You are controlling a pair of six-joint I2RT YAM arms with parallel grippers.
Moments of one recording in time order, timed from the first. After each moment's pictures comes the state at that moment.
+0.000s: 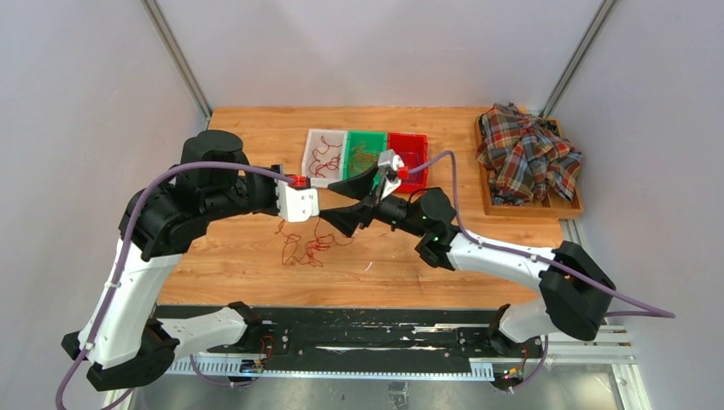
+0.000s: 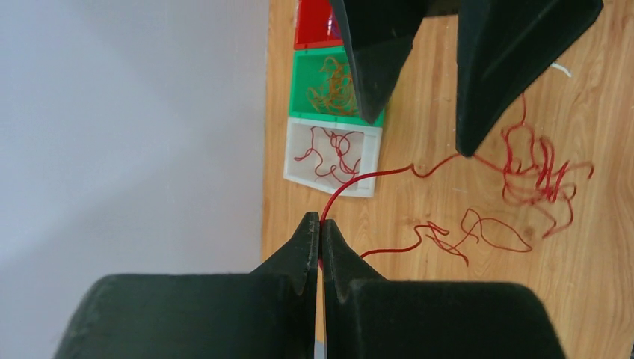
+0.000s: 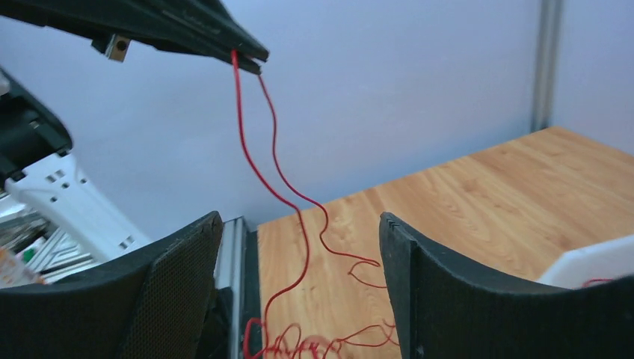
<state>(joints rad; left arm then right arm) -0.64 1.07 1.73 -1.19 0.19 1.07 0.93 1.38 0.80 0.95 -0.32 0.36</state>
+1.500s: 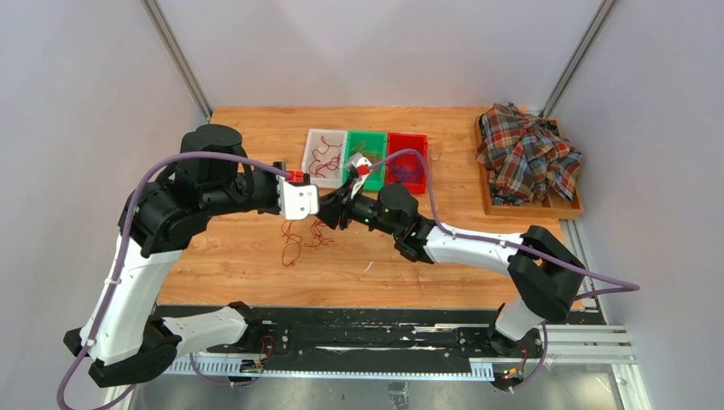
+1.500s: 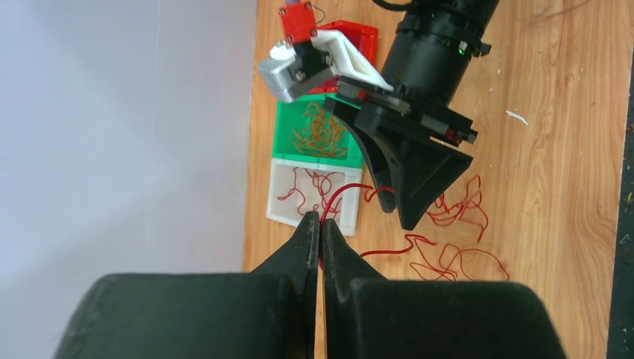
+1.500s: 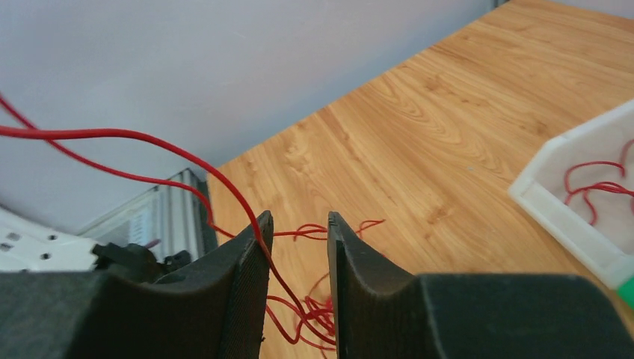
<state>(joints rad) -0.64 1.10 1.77 -1.18 0.32 1.01 0.96 1.58 0.93 0.74 -0.25 0.38</state>
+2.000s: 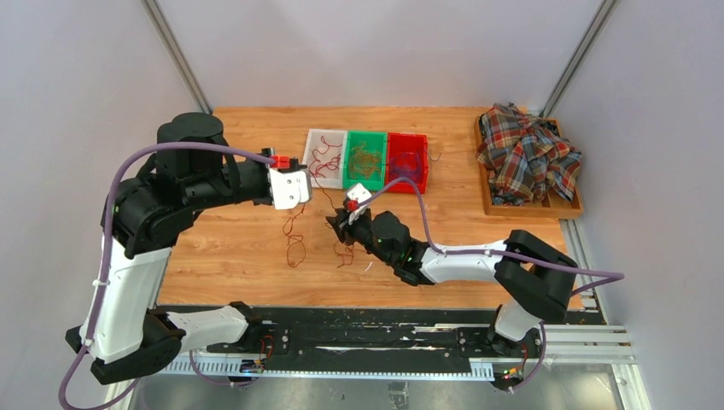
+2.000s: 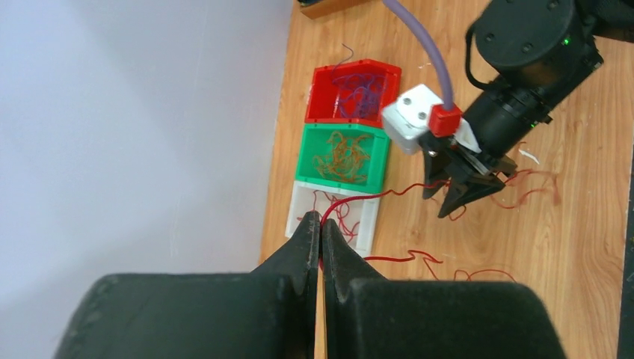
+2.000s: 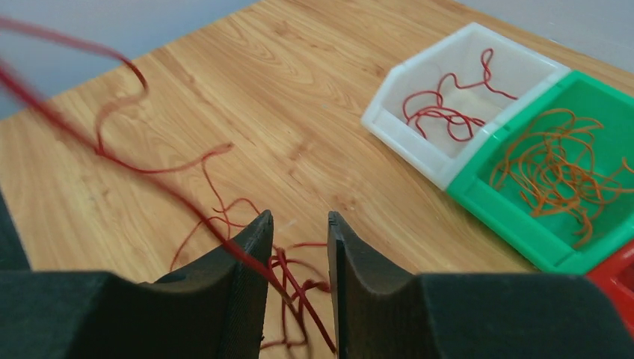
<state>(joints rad) -0.64 1.14 1.92 -1.20 0.36 0.96 1.08 1.60 0.79 0.75 0.23 0.05</state>
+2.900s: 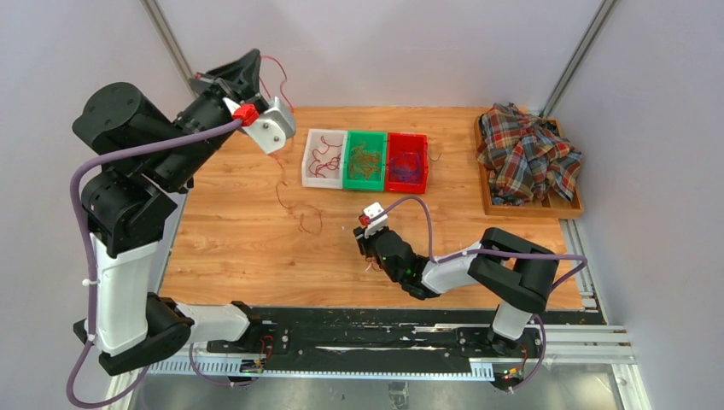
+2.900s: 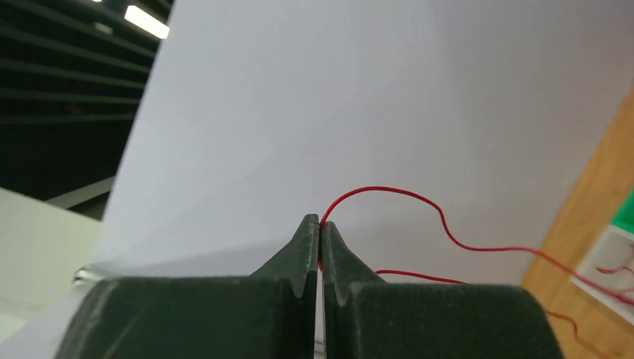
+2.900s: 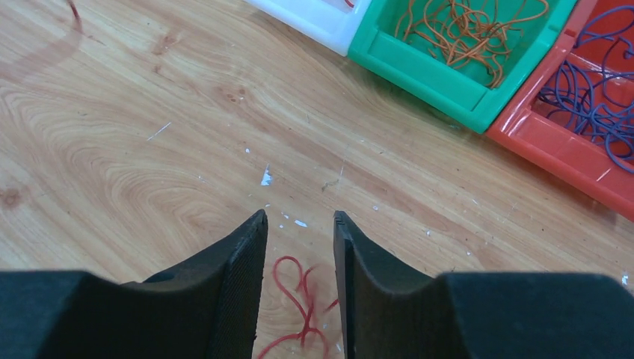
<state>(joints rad) -0.65 1.24 2.20 -0.82 0.01 1.17 1.09 1.72 0.58 0.91 0.51 0.05</state>
